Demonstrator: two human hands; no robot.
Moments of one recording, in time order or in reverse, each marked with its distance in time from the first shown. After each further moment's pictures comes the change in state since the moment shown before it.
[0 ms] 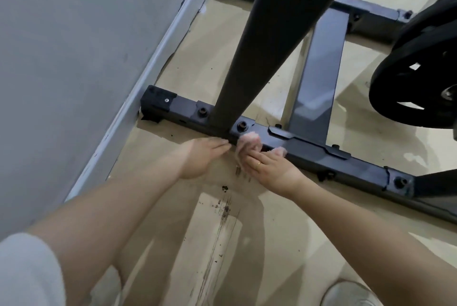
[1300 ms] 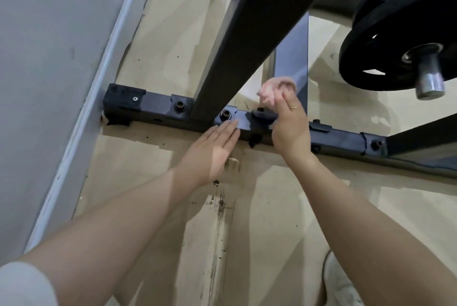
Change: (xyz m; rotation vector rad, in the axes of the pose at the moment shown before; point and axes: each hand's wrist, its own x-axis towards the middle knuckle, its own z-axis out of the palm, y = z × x) left_hand 0.024 0.033 0.018 0.096 0.190 0.156; right_hand 0.000 0.027 -0.024 0.666 0.361 1.148
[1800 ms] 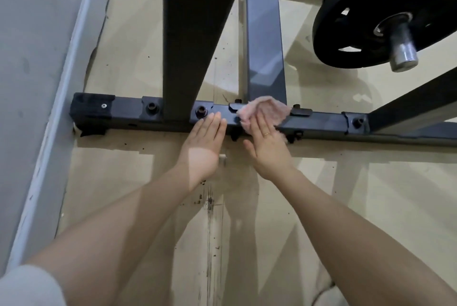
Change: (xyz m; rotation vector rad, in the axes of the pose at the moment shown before) left_hand 0.029 0.027 0.007 0.095 -0.097 -0.138; right_hand -0.056 0.034 0.027 -0.151 -0.278 0.036
